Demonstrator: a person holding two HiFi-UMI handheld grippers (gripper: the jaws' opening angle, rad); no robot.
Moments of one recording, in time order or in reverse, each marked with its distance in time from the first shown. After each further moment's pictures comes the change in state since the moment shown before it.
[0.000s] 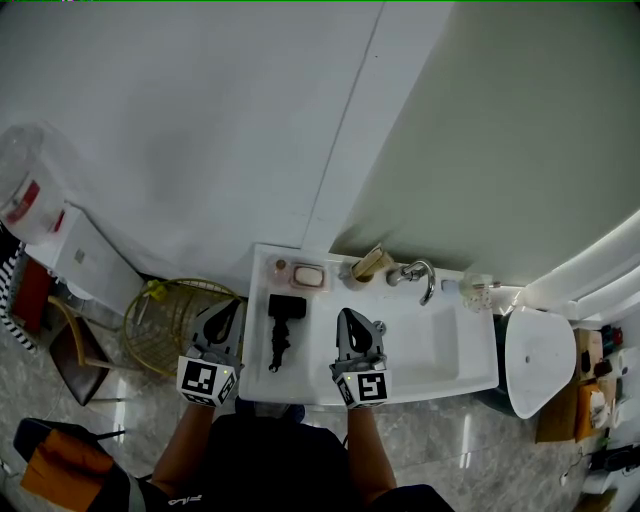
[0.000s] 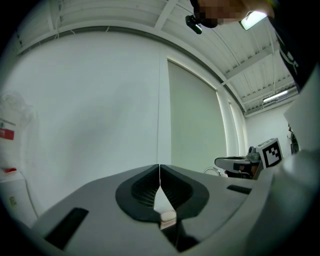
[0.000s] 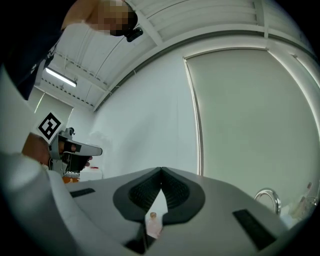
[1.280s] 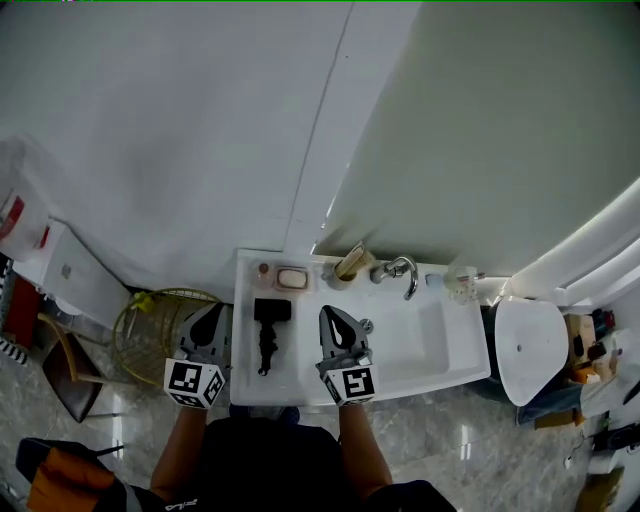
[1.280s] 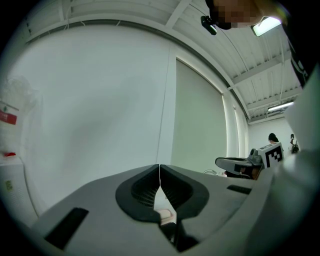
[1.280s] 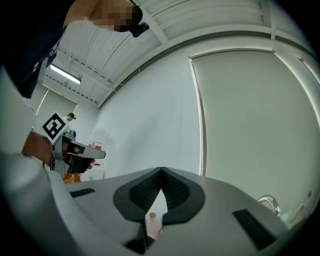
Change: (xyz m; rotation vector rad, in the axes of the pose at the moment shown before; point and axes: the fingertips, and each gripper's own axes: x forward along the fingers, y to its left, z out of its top) left arm 0.005 0.005 -0.011 -0.103 0.023 0.001; right arm 0.004 0.006 0.005 -0.070 0.012 0.029
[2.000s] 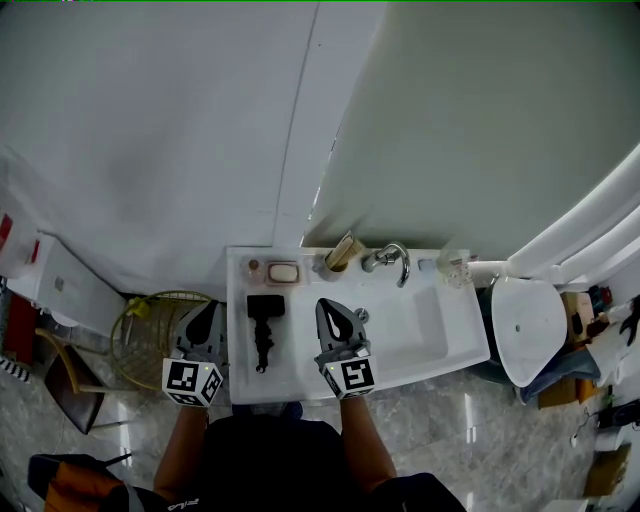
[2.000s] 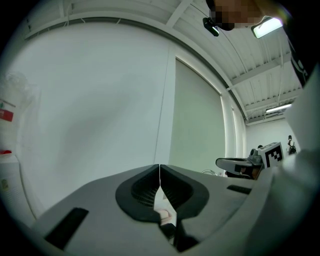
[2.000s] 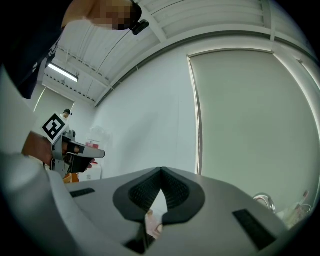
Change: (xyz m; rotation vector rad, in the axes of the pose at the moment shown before) left arm 0.012 -0.004 -0.004 -0.007 0.007 -0.030; right arm -0.002 -0.011 0.000 0.017 0.010 -0.034
